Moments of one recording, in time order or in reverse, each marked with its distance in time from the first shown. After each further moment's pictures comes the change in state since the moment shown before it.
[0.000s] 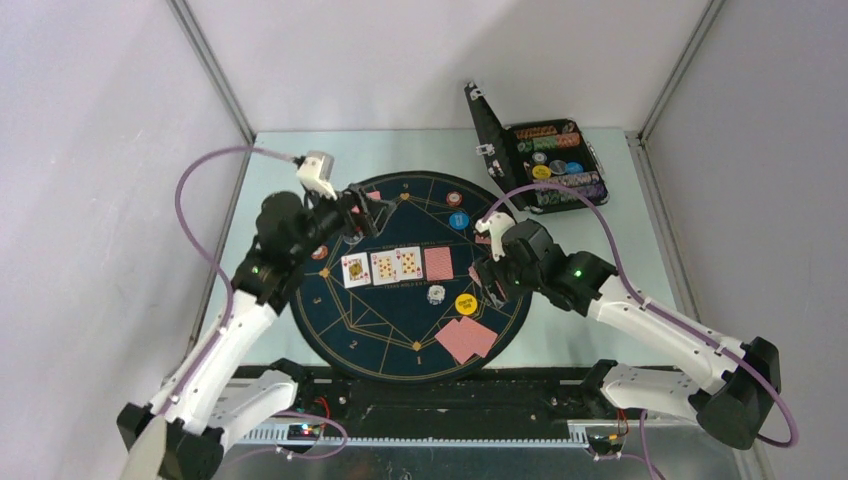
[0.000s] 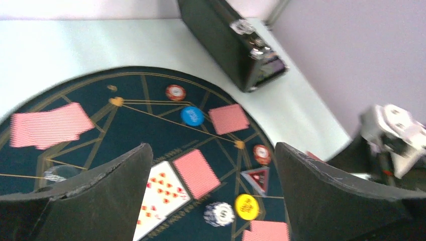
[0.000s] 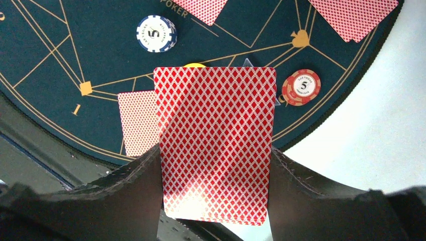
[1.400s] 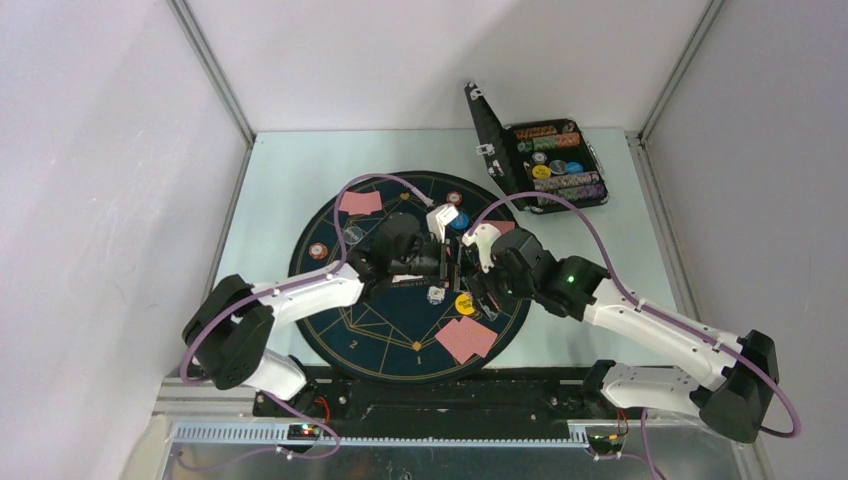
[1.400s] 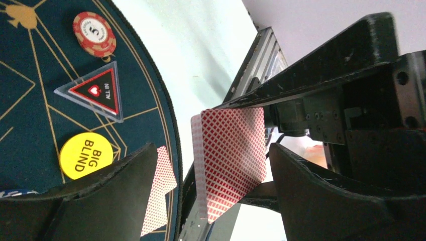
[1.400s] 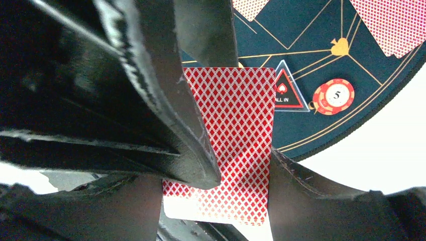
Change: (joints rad) left arm -0.407 0.460 -0.151 0.434 0.394 -0.406; right arm 0.079 0.014 0.000 0.005 -0.047 -0.024
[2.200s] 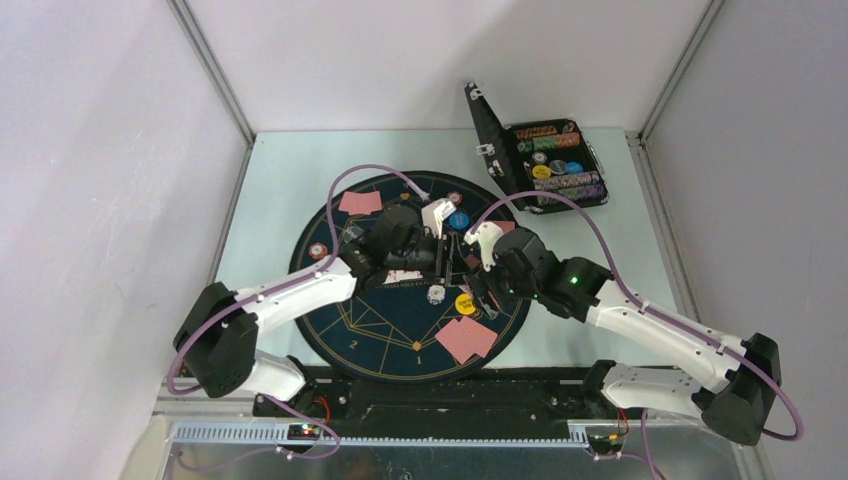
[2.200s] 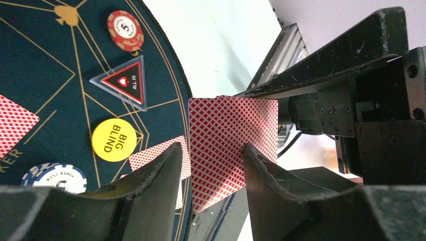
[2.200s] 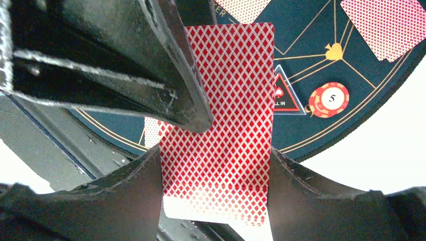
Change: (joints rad) left arm 0.015 -0.043 0.081 -0.233 -0.067 0.107; right arm 0.000 -0.019 -0.003 0.011 0.007 0.002
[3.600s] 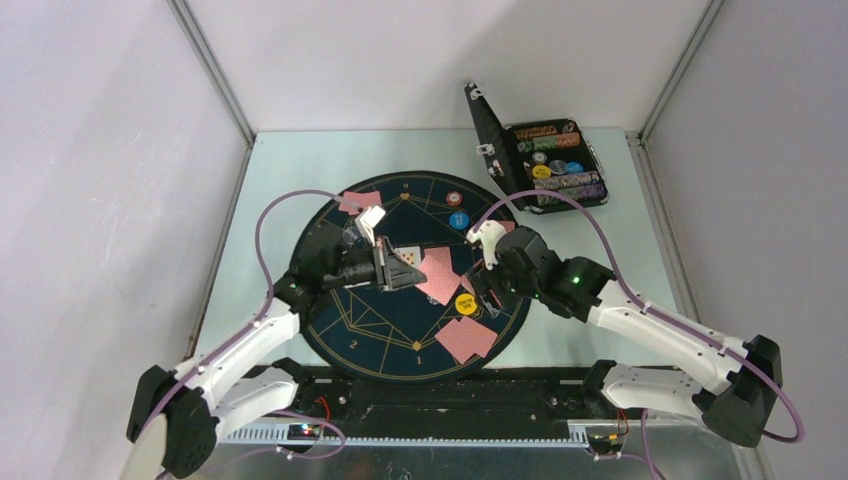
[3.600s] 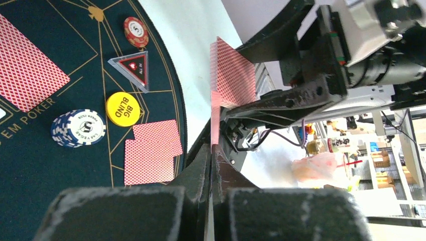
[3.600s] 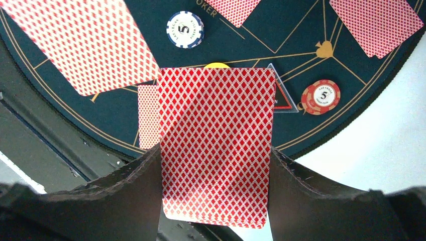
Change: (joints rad) left arm 0.264 -0.414 -0.317 0.084 0.184 -0.119; right arm -0.006 -0.007 0.000 -0.004 0.021 0.000
